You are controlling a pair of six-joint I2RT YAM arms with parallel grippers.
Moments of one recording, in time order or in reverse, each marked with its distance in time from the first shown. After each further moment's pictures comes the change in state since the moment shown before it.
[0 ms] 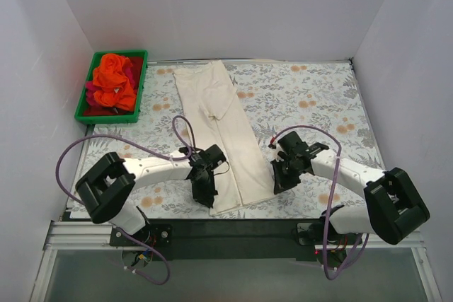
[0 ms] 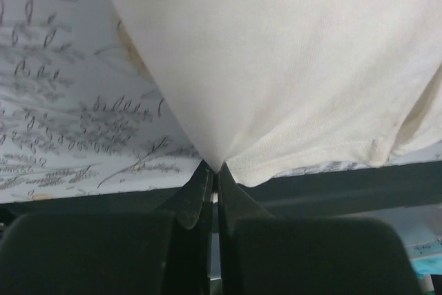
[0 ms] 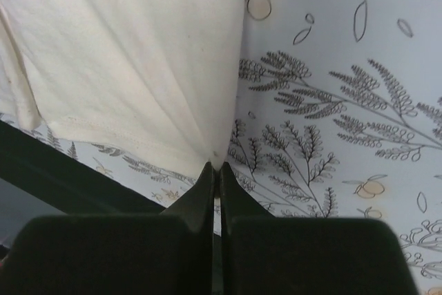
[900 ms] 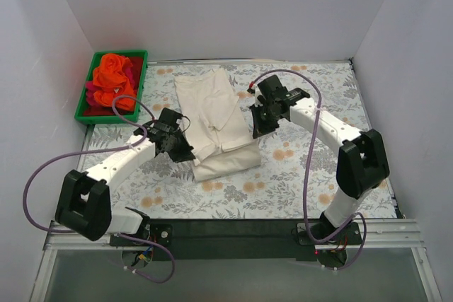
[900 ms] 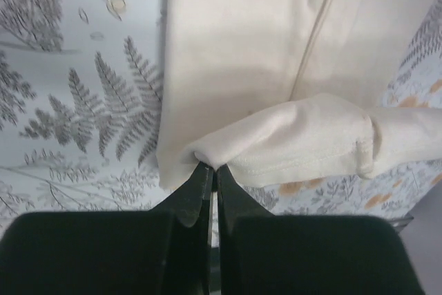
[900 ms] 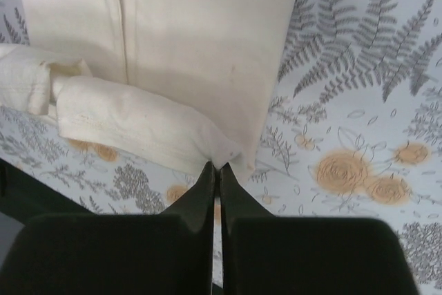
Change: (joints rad) left arm 0.470 -0.268 0.005 0.092 -0.045 0.086; right arm -0.026 0.342 0.725 -0.203 0.063 -0.092
